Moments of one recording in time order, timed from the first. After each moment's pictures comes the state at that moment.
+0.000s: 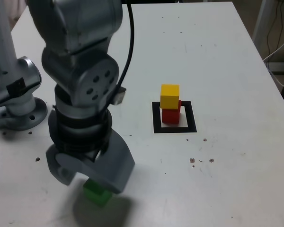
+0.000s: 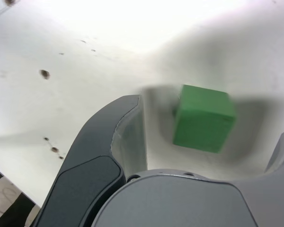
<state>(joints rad) -0.81 1.88 -1.25 1.10 -0.07 -0.45</state>
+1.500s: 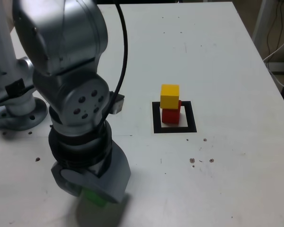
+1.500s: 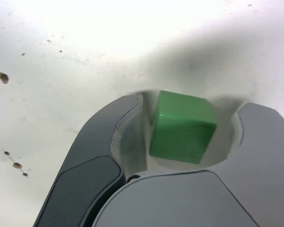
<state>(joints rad) -0.87 1.89 -1.20 0.97 0.02 -0.57</state>
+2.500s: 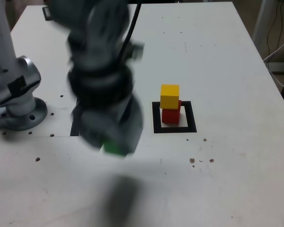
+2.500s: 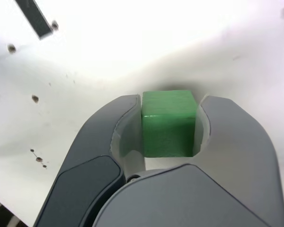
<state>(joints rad) -0.66 1.79 -1.47 1.30 0.07 -0.35</state>
